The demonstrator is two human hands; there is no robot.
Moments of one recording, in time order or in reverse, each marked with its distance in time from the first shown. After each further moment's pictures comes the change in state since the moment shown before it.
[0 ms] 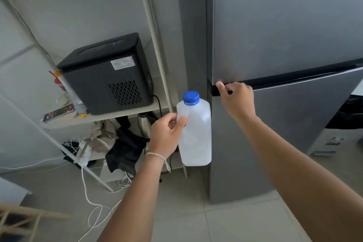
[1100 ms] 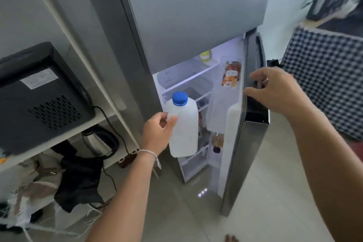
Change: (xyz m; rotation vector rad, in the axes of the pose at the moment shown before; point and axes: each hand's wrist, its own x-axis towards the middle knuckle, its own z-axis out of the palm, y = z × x) left_hand -0.014 -0.009 0.071 -0.005 -0.367 0.059; right_hand -0.129 0.006 -0.228 -0.238 -0.032 0.452
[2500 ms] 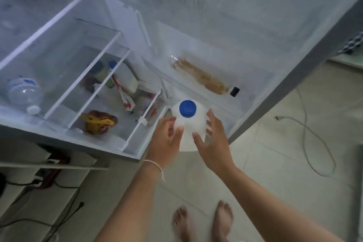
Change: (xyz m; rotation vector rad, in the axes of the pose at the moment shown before) left_hand -0.036 -0.106 0.335 0.013 -0.726 -0.014; right_hand -0.137 0.280 0.245 0.438 0.061 0.593
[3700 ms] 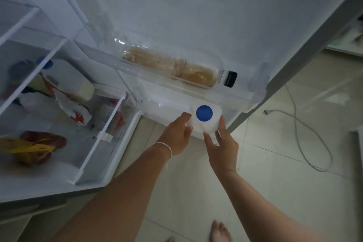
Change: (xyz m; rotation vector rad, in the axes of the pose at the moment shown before) left_hand 0.162 -0.095 0.157 0.333 -0.422 0.167; right_hand 0.111 0.200 0.026 0.008 0.443 0.175
